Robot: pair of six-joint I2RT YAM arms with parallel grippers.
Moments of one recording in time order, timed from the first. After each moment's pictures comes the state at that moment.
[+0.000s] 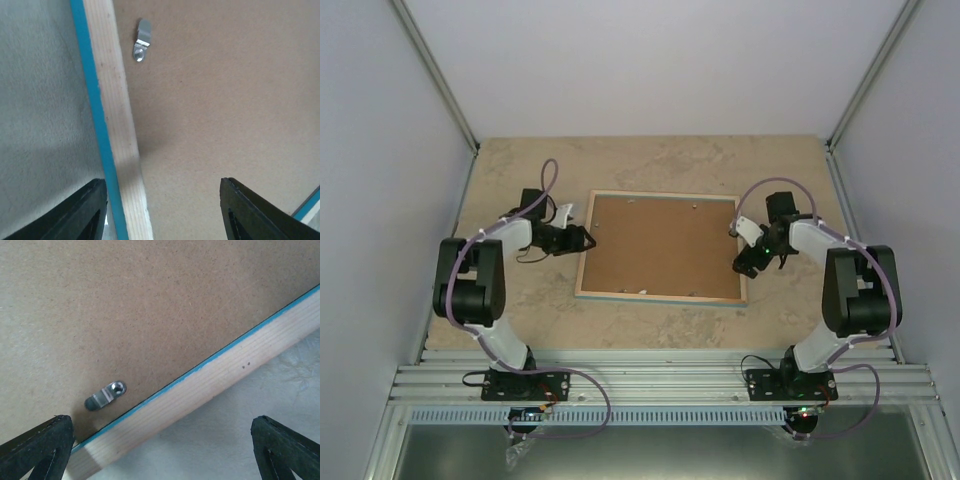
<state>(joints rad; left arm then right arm) -0.05 1.74 0.95 -0.40 0.63 -0.06 0.09 1.64 0.91 -0.55 -0.26 -0.81</state>
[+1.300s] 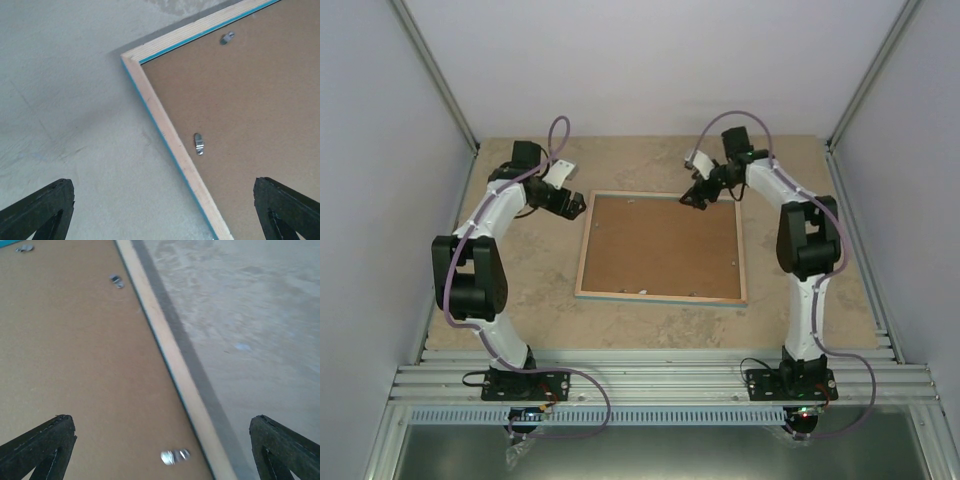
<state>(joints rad) -0.05 1.76 1.39 -0.68 0.37 0.38 0.22 2.16 1.78 -0.64 -0.59 -0.73</state>
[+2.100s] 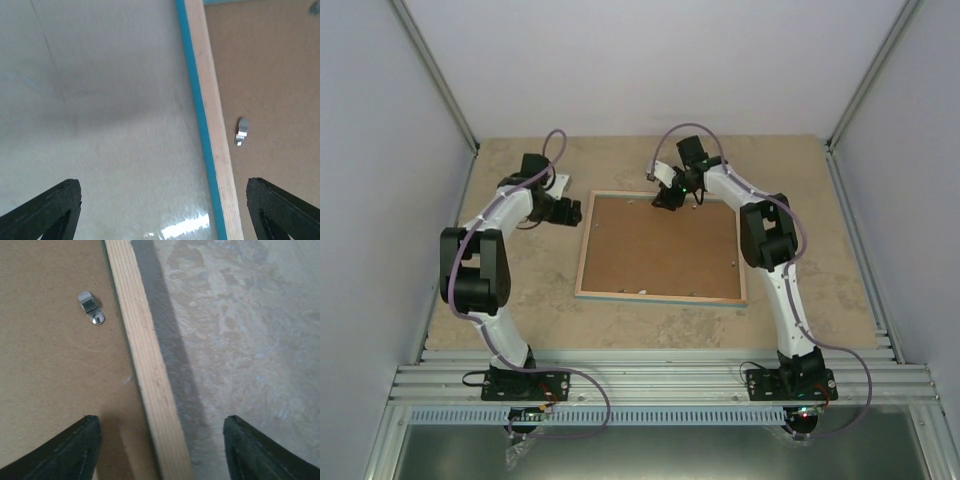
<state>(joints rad) -0.06 1.82 1.35 -0.65 0.22 0.14 0.41 2.51 2.12 -0.62 -0.43 -0.77</state>
